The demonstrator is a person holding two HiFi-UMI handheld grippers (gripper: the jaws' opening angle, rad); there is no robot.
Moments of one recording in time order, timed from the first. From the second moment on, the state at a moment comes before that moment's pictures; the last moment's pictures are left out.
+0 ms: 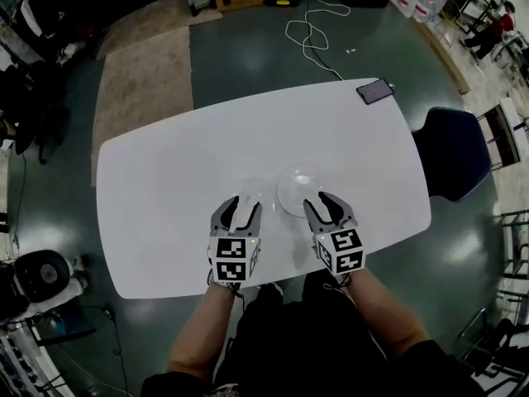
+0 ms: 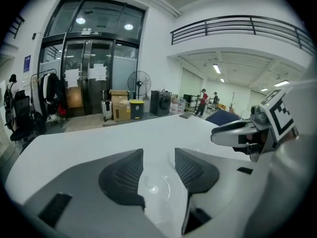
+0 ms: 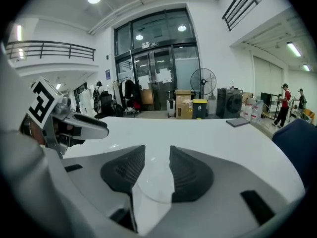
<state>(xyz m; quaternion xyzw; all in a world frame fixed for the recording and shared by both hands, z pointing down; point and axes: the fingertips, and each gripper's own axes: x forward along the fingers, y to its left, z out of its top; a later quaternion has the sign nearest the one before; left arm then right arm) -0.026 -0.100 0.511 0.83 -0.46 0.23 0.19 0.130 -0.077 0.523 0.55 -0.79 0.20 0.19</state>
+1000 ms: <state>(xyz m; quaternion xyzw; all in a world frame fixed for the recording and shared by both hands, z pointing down) 0.095 -0.066 0.540 0.85 -0.40 0.29 0.17 0.203 -0.098 0.515 0.53 -0.80 0.20 0.18</state>
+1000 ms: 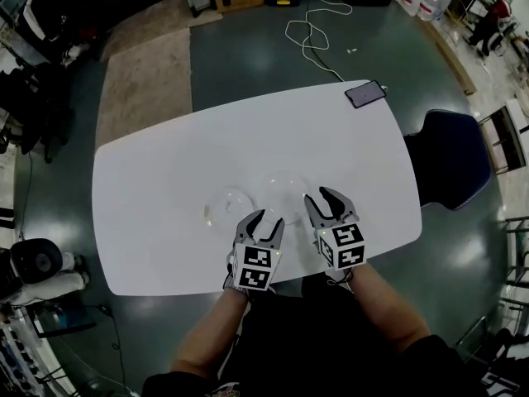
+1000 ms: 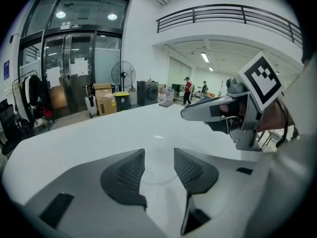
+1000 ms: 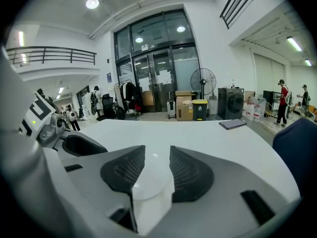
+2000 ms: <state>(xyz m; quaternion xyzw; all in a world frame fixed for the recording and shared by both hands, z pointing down) 0.119 -0.072 0.615 0.78 -0.46 0.36 0.22 0.228 -0.125 0.581 0.43 -0.84 0.25 0.22</state>
